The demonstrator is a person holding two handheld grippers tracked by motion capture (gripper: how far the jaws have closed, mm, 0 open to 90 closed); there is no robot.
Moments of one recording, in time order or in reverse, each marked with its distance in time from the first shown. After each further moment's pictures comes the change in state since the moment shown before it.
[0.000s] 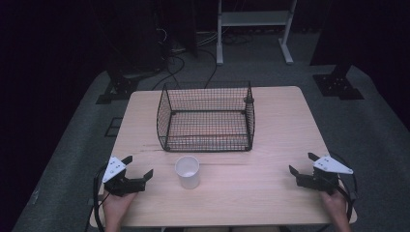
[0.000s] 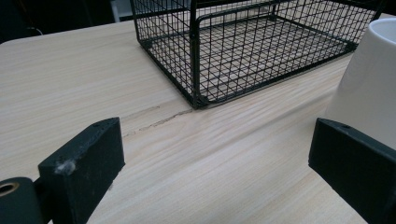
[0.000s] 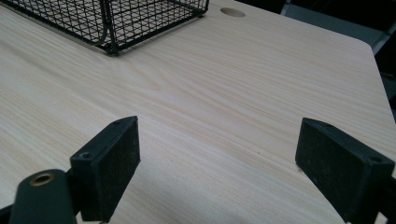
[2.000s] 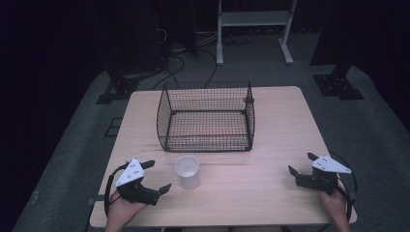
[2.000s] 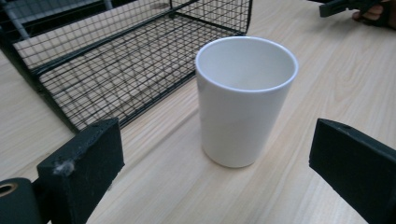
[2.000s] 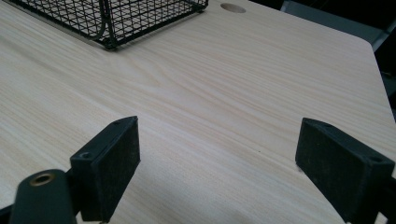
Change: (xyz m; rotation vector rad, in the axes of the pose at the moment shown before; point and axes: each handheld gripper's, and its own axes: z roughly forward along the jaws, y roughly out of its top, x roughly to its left) left arm -0.054 0.039 -0.005 0.068 -0.293 0.175; right arm 0.001 0.001 0.002 0.018 -0.007 -0.013
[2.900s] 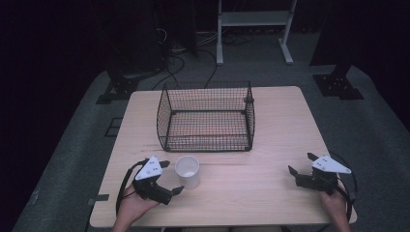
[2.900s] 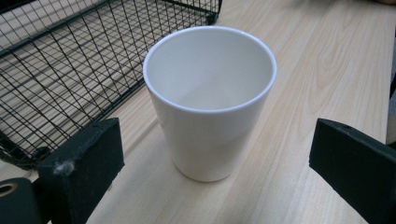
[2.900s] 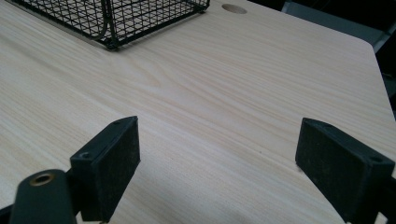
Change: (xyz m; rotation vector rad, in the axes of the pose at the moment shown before) left arm -0.009 0.014 0.036 0.110 -0.102 0.049; right arm 0.000 0.000 0.000 -0.001 0.003 -0.005
